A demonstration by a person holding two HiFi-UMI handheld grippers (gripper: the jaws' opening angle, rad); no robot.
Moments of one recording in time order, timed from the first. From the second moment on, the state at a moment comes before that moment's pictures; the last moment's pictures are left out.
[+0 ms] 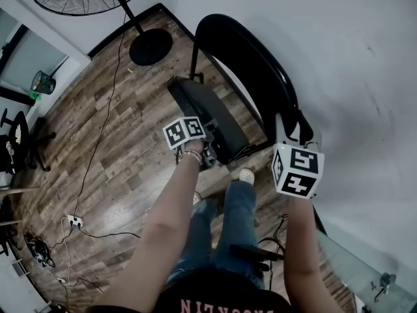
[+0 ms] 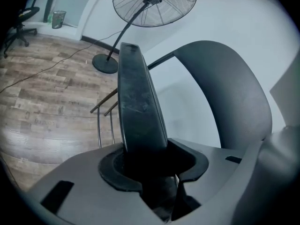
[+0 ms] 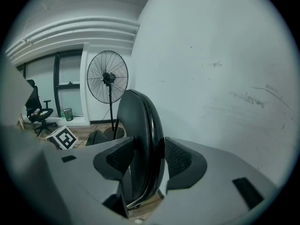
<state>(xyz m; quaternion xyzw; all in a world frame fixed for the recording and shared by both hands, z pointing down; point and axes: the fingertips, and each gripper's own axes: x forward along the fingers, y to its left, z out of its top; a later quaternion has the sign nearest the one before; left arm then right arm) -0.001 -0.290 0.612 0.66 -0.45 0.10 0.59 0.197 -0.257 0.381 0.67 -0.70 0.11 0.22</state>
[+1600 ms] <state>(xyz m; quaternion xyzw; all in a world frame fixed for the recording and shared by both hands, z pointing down) -0.102 -0.223 0.664 0.63 -0.37 0.04 0.68 0.140 -0.225 0.401 0.73 -0.64 0.10 0.23</state>
